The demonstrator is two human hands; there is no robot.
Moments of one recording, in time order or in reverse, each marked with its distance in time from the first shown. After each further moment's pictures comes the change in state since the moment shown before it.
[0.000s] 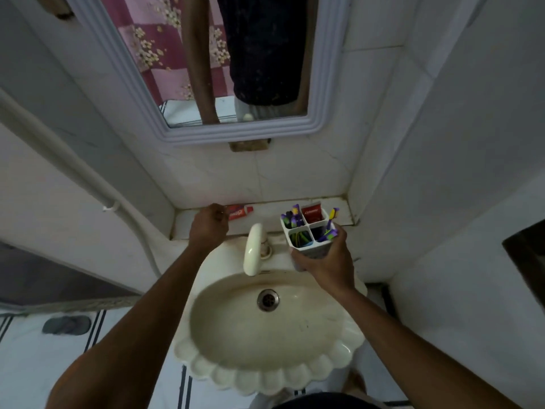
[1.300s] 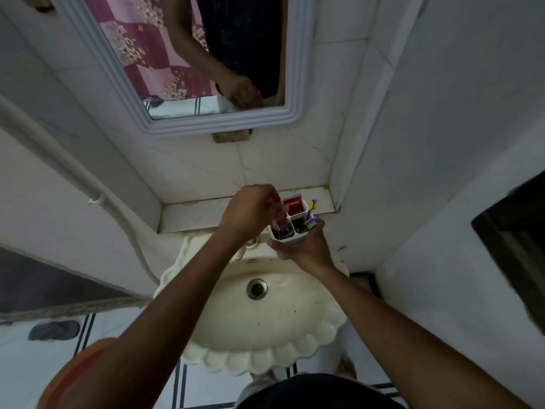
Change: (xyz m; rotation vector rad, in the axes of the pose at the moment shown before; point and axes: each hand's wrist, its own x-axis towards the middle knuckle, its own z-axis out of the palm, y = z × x) left_hand -0.088 0.158 -0.017 0.085 -0.157 0.481; right_hand -0.001 0.003 0.002 0.125 -0.148 0.027
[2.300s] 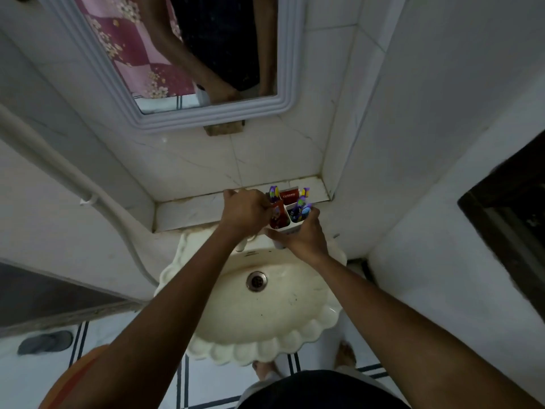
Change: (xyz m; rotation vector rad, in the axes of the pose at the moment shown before) left_hand 0.003 -0.042 0.035 0.270 -0.117 -0.001; right_hand -0.012 -0.010 0.014 -0.106 0.116 0.074
